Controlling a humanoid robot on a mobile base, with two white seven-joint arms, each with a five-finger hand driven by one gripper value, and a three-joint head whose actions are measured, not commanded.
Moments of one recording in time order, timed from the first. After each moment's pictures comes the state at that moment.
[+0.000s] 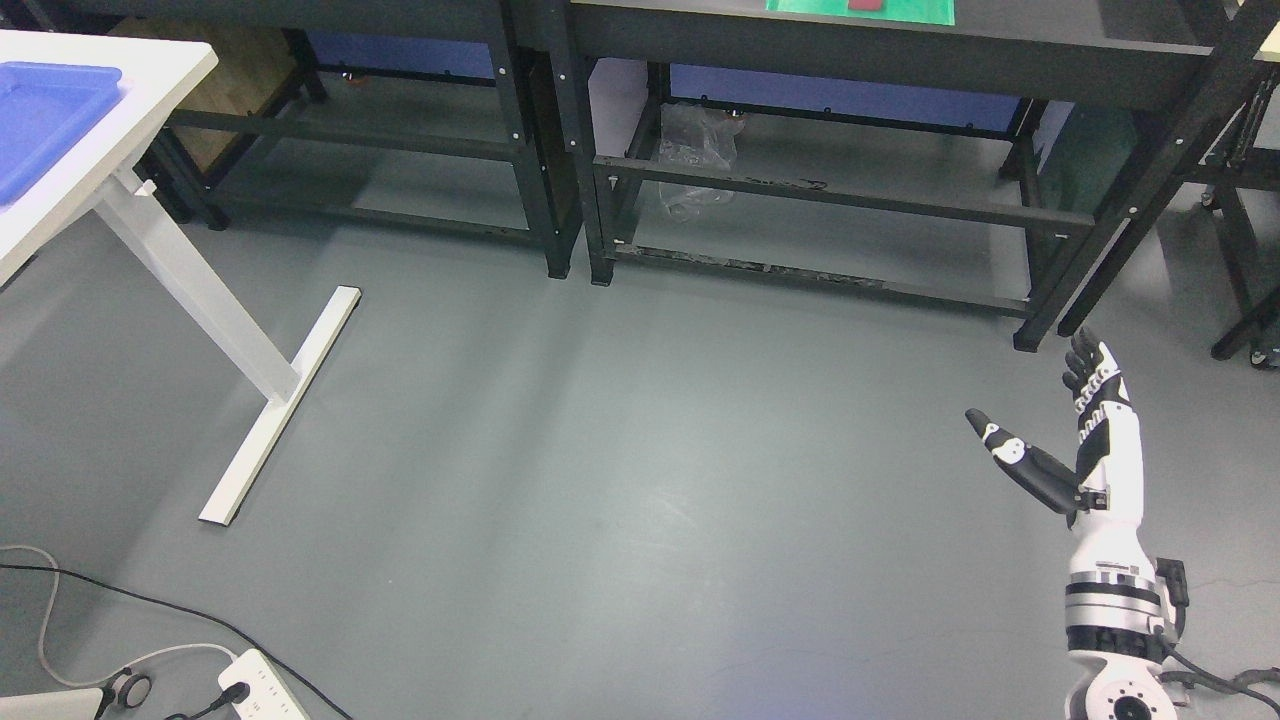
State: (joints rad) left arm 0.00 0.00 0.08 -0.04 0.00 -0.09 0.00; right arm 0.12 0.00 -0.01 -1.64 0.15 -0.20 -0.07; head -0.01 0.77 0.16
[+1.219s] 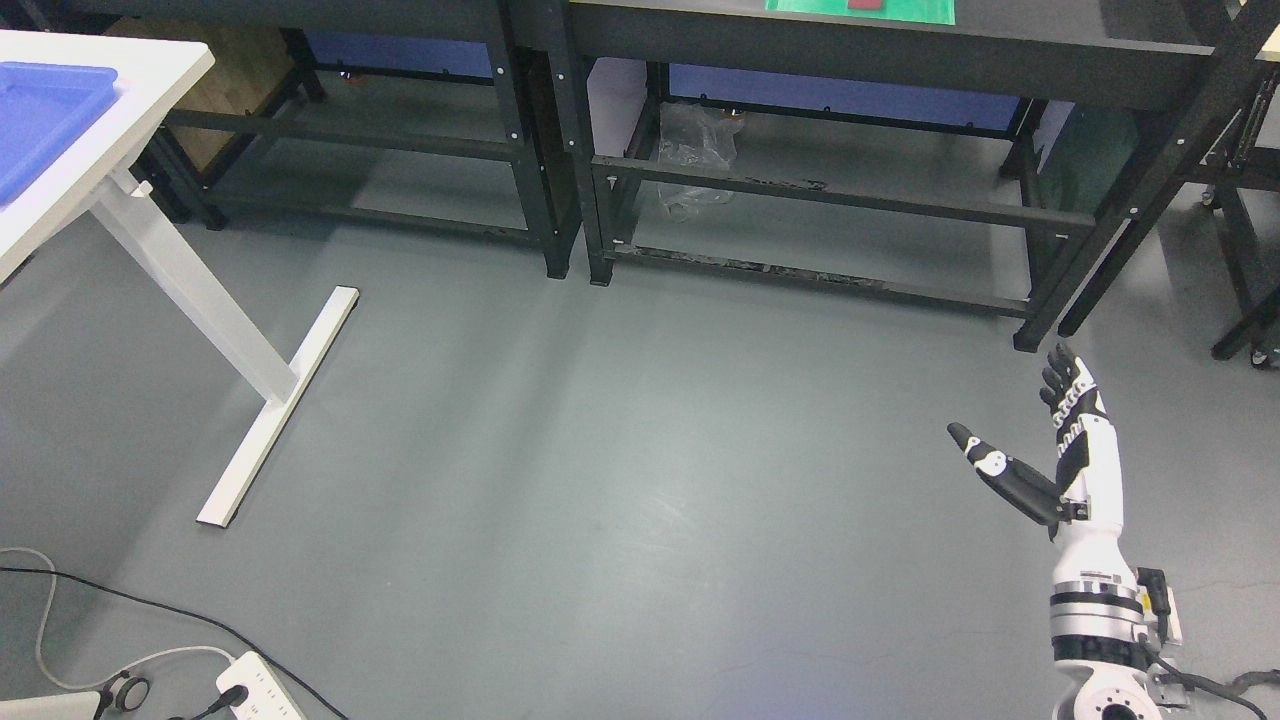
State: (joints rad) left arm 0.00 0.00 0.08 -0.04 0.00 -0.09 0.00; right arm 0.13 0.00 0.01 -1.65 0.12 -0.17 -0.06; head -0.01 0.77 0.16
